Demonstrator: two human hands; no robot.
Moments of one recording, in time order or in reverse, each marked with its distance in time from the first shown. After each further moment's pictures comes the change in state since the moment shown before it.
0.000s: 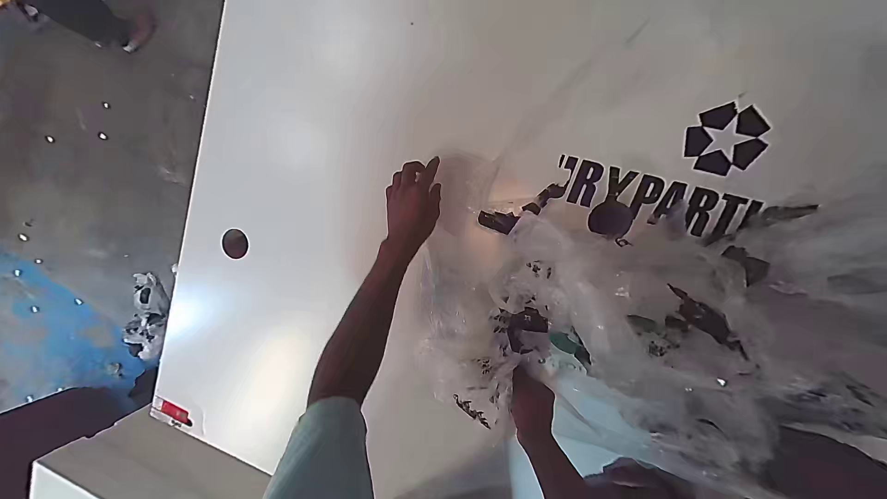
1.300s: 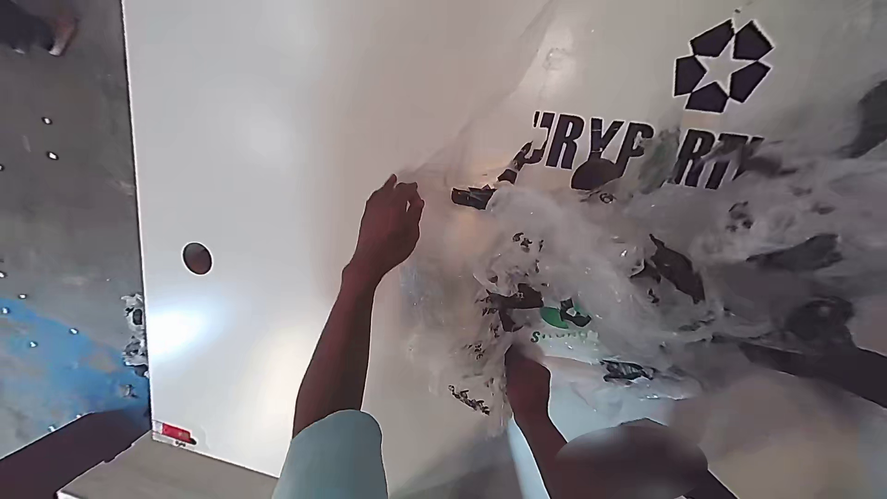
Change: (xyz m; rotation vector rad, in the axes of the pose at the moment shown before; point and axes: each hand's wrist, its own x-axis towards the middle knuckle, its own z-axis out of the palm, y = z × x) left_hand -0.035 0.017 -0.011 -0.056 -0.340 0.041; right_hand -0.001 -0.004 -0.003 0.045 -0.001 0.005
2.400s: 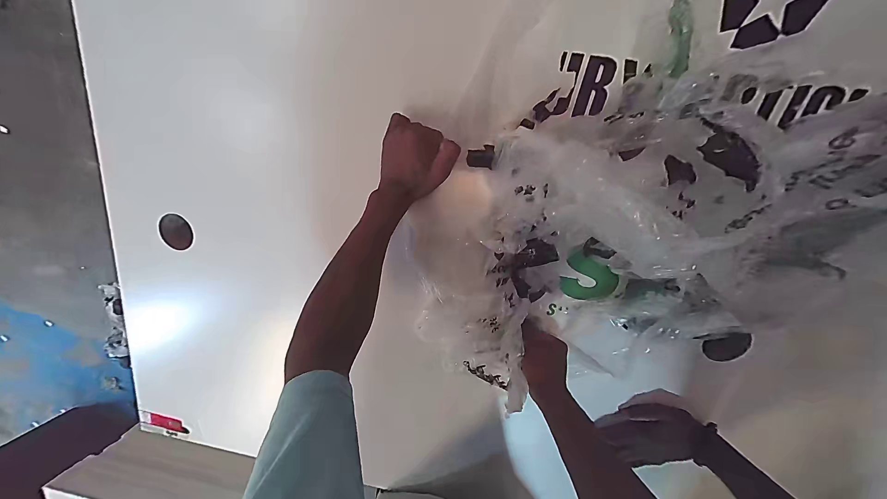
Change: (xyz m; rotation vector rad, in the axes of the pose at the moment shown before) left_hand 0.049 -0.030 0.038 0.062 0.372 0.510; right_hand -0.001 0.003 0.006 0.014 0.046 0.025
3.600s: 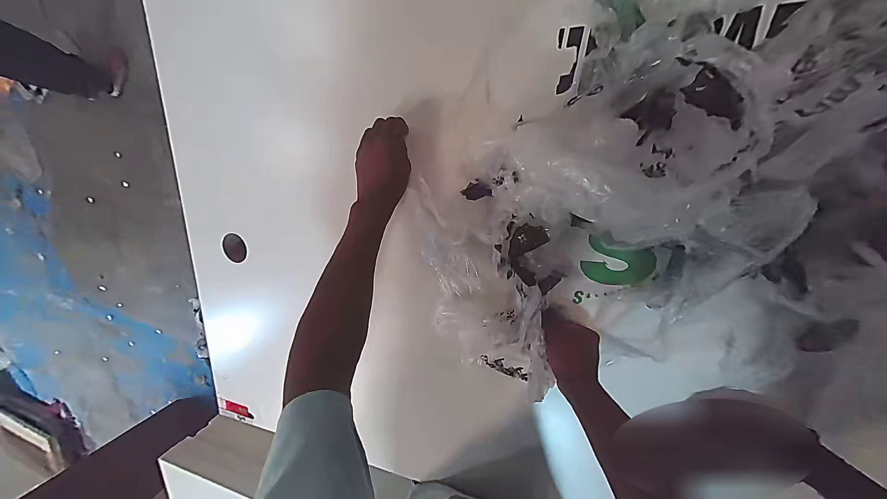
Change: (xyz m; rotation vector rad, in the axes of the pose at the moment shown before) left_hand 0.005 0.009 -0.046 0.247 -0.283 -0.499; right_hand 0.002 -0.001 -0.004 -0.015 -0.064 0.019
